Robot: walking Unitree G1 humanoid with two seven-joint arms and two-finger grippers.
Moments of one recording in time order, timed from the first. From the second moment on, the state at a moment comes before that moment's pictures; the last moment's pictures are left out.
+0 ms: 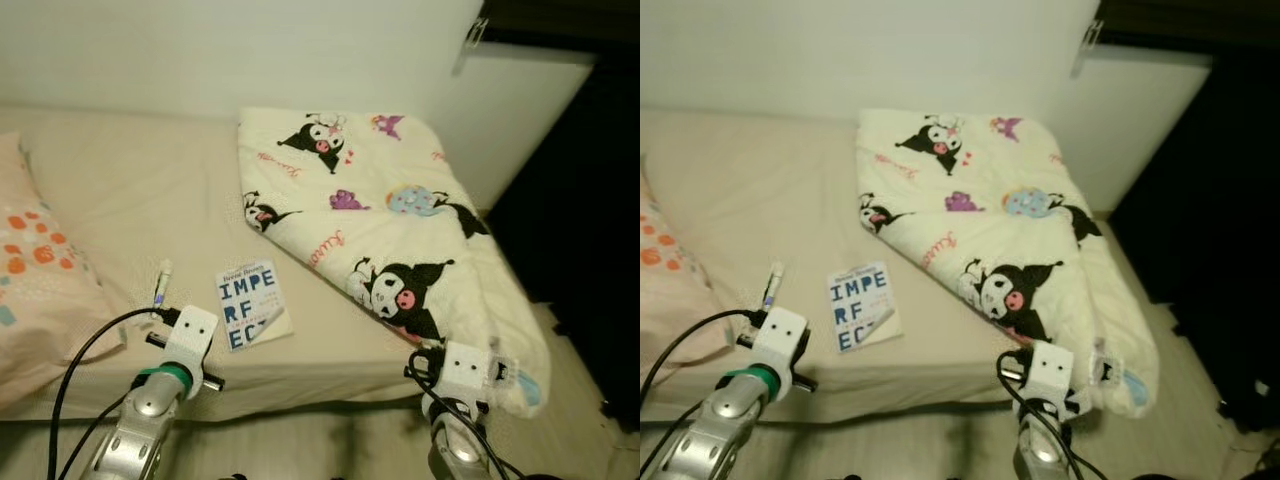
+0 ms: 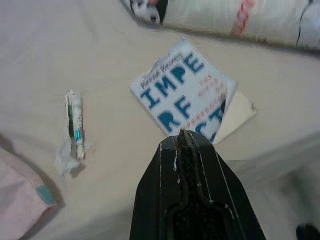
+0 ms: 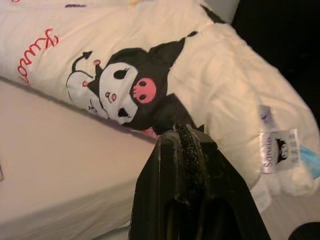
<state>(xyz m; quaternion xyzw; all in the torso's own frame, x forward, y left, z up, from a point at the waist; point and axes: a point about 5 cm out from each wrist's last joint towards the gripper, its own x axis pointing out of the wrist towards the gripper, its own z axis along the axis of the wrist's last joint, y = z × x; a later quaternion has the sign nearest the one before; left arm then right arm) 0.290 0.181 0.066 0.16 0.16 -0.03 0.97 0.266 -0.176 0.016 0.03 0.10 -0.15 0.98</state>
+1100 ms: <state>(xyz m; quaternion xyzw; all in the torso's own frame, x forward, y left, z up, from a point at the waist) 0.300 0.186 0.075 0.13 0.13 0.00 0.98 0.286 -0.141 0.014 0.02 0.16 0.00 0.99</state>
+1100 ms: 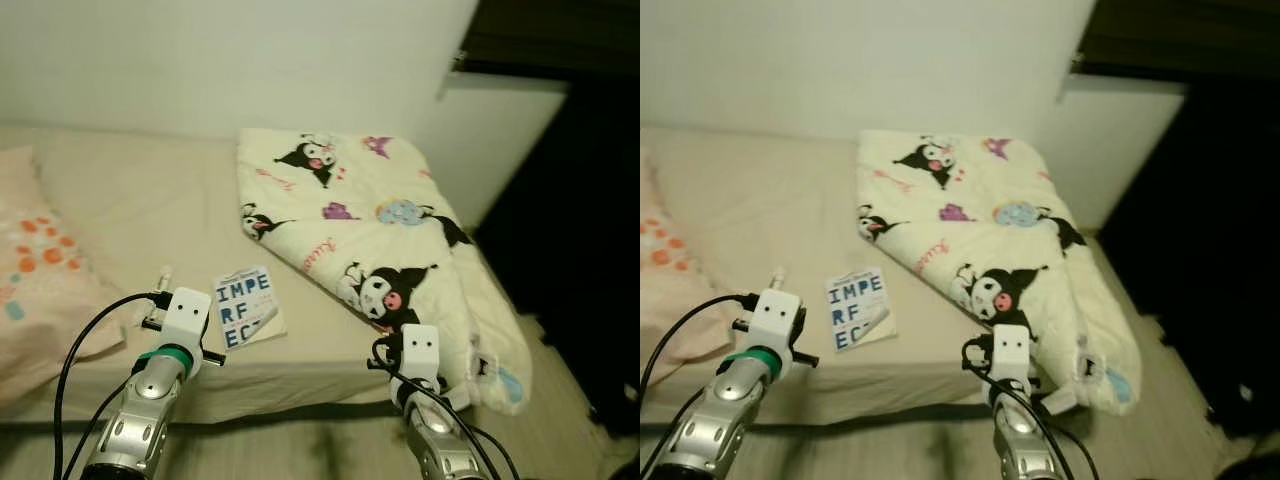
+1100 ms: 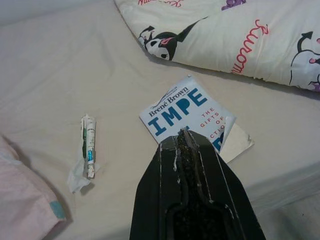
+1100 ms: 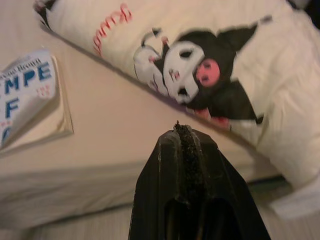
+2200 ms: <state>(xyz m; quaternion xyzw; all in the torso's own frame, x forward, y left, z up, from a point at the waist) 0.294 0.189 0.067 0.14 0.14 -0.01 0.98 0.286 -0.141 0.012 0.03 0.17 -0.01 0.99</state>
